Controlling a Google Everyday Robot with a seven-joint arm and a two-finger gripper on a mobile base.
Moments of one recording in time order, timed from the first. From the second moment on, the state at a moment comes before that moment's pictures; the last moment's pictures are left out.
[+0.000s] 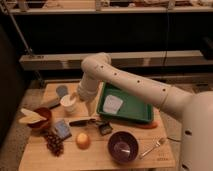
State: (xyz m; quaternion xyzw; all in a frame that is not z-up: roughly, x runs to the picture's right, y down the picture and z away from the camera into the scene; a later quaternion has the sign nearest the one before) arm -0.114 0.096 0.713 -0.28 -0.33 -0.35 0.83
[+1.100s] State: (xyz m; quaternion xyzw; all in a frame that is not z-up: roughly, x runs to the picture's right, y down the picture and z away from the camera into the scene) arm -0.106 0.206 0.733 -0.32 -0.34 -0.33 0.82
